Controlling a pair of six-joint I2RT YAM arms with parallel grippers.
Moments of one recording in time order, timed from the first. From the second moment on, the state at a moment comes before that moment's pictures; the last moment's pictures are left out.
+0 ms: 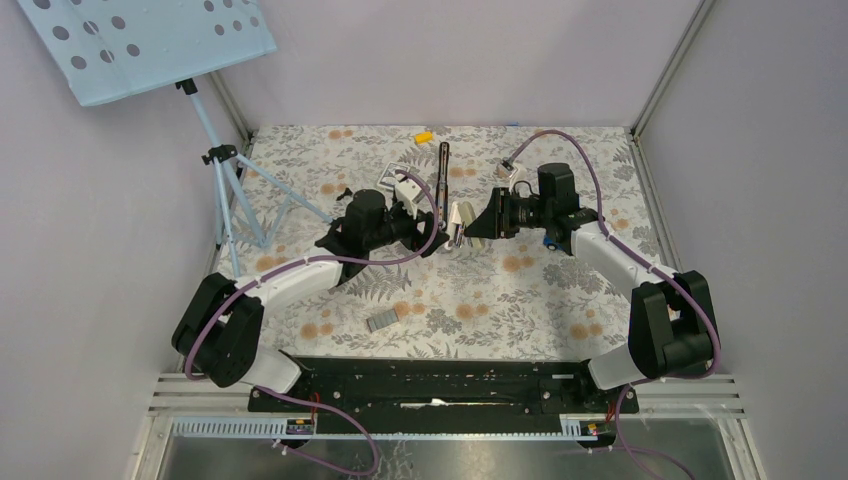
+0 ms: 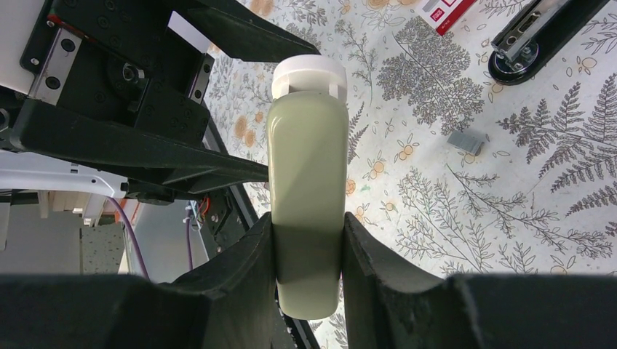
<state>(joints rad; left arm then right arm) -0.60 1.44 0.82 0.31 0.38 -0.08 0.30 1.47 0.95 -0.07 -0.88 0.40</state>
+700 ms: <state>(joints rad) -0.60 1.44 0.83 0.30 0.36 -0.08 0.30 1.47 0.95 -0.07 -0.90 0.40</state>
